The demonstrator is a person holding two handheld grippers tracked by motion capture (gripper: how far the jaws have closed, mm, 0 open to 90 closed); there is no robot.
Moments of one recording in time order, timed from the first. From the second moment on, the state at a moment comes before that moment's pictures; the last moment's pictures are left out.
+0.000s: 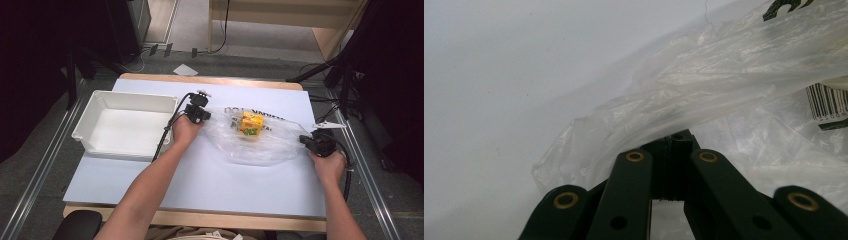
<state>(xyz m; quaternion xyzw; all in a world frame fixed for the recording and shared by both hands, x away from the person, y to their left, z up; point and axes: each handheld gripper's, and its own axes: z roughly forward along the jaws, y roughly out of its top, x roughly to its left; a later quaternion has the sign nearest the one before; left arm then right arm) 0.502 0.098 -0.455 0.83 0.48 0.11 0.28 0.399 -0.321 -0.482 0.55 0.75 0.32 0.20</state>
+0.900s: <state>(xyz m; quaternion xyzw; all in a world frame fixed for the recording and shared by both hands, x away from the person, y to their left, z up) 0.491 0.093 -0.416 0.82 0.46 0.10 0.33 0.398 -0.310 -0.447 0.54 0.74 0.36 0.17</state>
